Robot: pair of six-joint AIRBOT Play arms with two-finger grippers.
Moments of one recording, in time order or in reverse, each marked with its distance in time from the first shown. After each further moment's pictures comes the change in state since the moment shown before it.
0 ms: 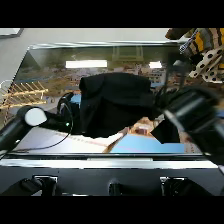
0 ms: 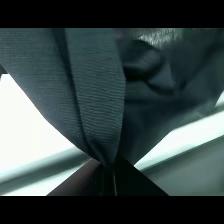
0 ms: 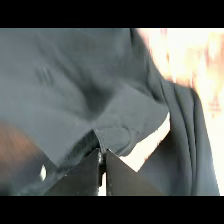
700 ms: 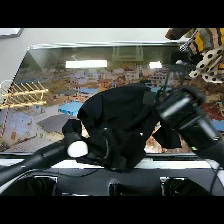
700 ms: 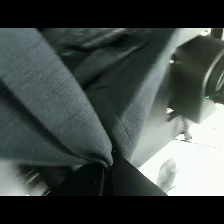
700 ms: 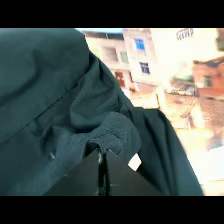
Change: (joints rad) left arm -0.543 -0.209 0.011 -0.261 0.237 -0.224; right arm 0.000 -0.046 -0.118 -0.114 -0.022 0.148
